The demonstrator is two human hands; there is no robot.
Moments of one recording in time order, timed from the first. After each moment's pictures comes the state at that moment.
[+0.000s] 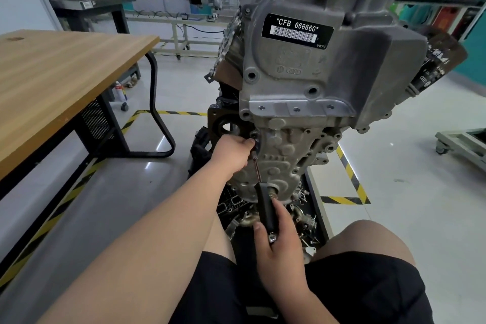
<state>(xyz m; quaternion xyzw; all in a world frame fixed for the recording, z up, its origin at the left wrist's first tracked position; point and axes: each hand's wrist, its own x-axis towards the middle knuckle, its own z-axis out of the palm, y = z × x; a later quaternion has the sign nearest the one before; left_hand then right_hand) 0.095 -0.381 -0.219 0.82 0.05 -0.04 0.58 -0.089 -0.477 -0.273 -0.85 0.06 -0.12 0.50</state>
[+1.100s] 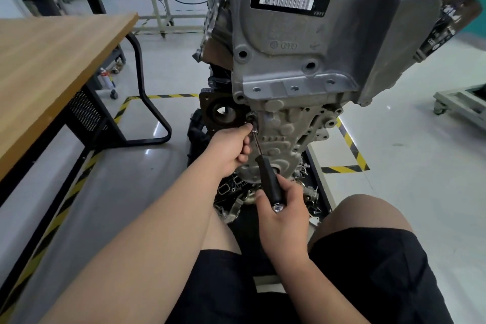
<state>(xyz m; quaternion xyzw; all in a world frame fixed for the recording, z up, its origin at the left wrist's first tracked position) 0.083 -0.381 -0.221 0.62 0.13 -0.18 0.75 -0.073 -0.462 -0.262 -0.76 0.17 -0.18 0.60</state>
